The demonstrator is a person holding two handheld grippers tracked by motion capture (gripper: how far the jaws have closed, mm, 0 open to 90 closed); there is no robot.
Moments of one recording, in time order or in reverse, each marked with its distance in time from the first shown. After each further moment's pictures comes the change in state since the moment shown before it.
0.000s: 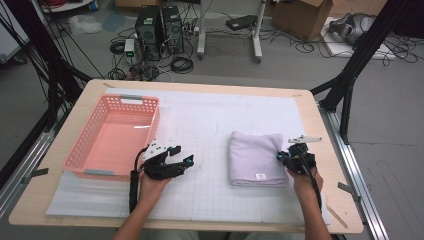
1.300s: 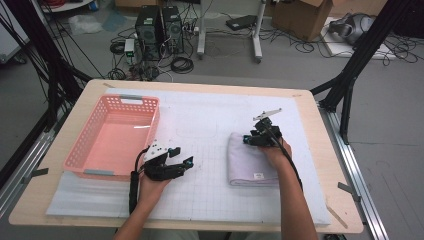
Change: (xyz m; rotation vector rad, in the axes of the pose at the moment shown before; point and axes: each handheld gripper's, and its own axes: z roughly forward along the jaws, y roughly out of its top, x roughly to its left) left arm 0.001 -0.004 0.001 0.026 0.014 0.005; right arm 0.038 0.087 0.077 0.024 0.249 -0.199
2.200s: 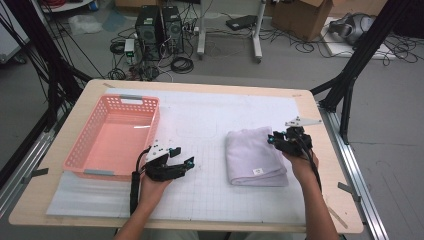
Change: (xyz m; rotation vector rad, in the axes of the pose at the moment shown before) left arm -0.004 0.000 0.001 0.002 0.012 0.013; right arm -0.014 -0.048 -0.081 -0.185 -0.090 0.085
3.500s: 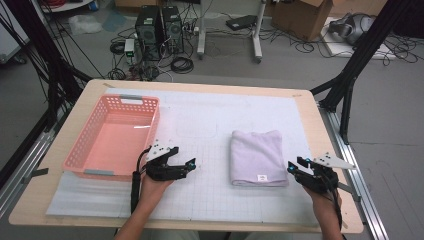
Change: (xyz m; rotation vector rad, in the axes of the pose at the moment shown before) left arm -0.002 0.002 0.000 0.000 -0.001 -0.015; right arm 0.007 -0.088 -0.067 -0.141 -0.088 0.067
